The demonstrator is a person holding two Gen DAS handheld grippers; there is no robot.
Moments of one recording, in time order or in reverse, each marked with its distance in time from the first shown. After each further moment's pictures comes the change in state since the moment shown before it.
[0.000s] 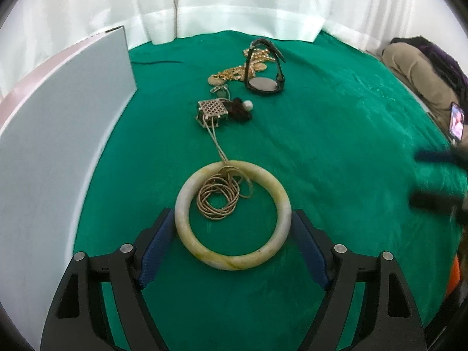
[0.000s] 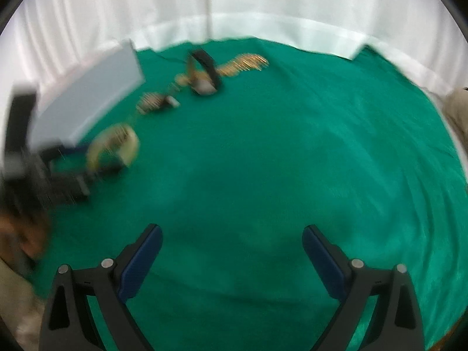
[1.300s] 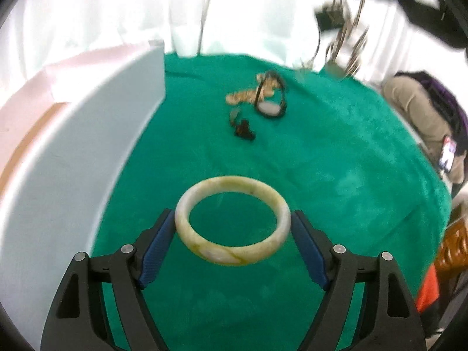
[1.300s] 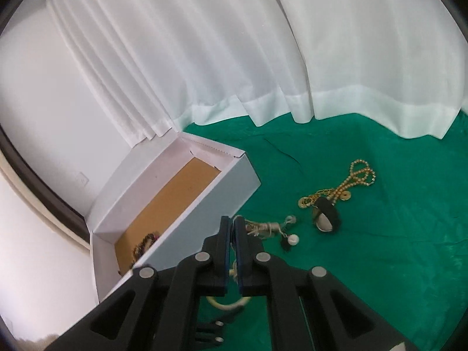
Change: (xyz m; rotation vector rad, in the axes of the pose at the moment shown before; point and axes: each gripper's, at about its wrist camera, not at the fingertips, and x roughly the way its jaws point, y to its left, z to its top) left arm -0.068 0.015 -0.012 -0.129 -0.096 -0.022; right arm -0.071 0.054 0.149 -0.055 -0.120 0.395
